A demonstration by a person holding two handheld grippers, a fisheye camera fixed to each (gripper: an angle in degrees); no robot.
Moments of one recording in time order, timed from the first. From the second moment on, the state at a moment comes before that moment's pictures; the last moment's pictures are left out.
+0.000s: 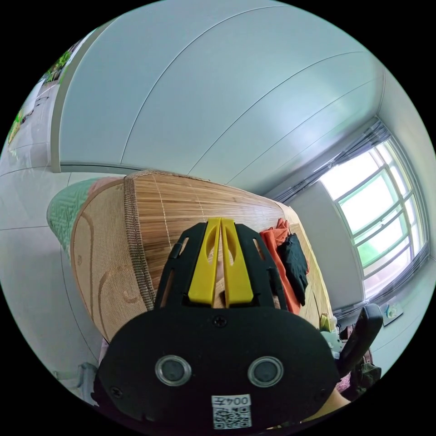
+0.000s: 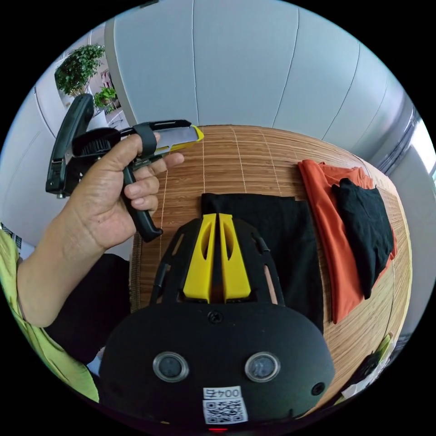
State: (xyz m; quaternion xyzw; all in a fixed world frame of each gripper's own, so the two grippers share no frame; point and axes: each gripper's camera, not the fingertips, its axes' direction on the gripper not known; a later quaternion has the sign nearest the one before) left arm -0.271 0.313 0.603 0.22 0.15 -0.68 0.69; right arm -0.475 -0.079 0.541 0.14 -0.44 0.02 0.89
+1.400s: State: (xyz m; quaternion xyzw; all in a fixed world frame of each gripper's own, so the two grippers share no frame) left arm -0.127 0.170 0.492 0.26 0.26 -0.30 0.88; right arm -0.268 0.404 0.463 -0.09 -0.24 0.49 0.84
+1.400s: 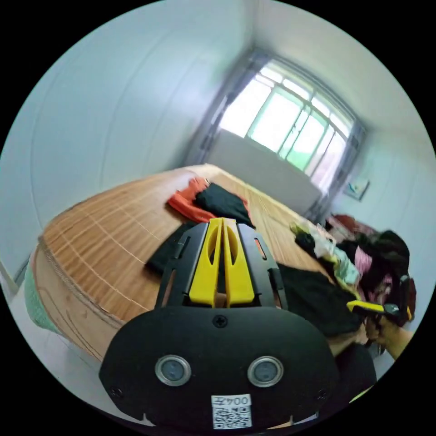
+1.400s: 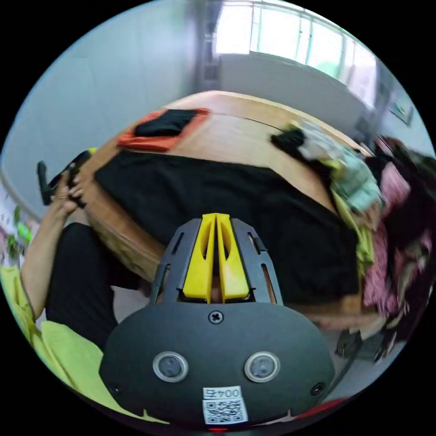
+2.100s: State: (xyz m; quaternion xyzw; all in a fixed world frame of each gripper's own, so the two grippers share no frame) left arm -0.164 0.147 0.537 0.14 0.29 -0.31 0.89; right arm -0.243 0.632 0.417 0.01 -0.31 0.67 0.67
